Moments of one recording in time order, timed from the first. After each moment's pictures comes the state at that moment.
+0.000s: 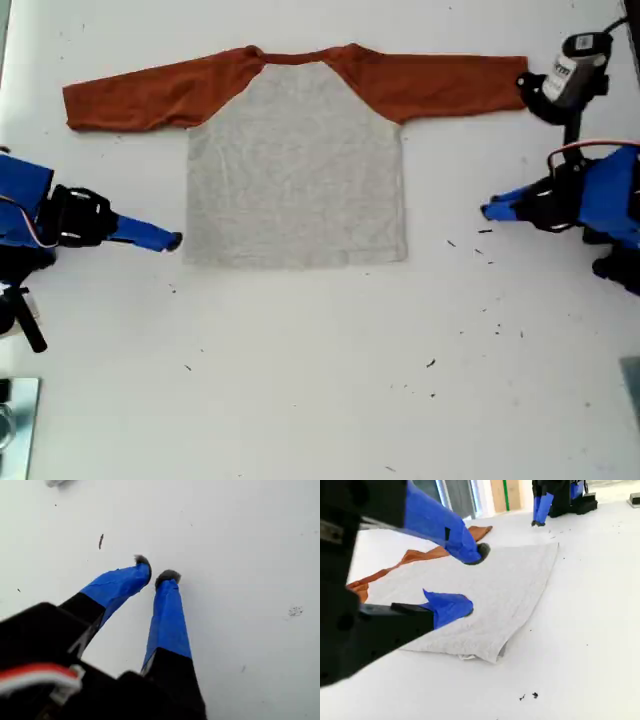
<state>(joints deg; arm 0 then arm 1) -1.5 206.1 185.4 59.0 4.1 20.1 200.0 174.8 78.6 -48.5</state>
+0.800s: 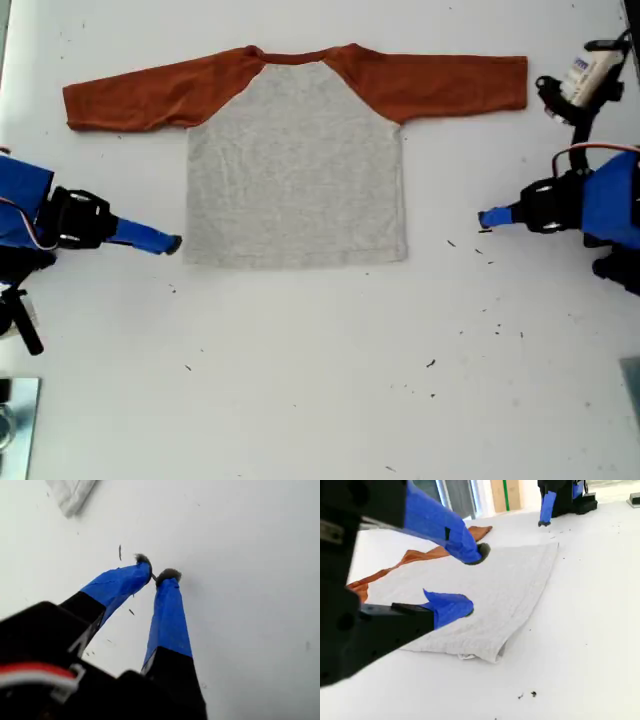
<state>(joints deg) 0.4 206.1 185.4 59.0 4.1 15.1 200.1 174.8 78.6 -19.5</state>
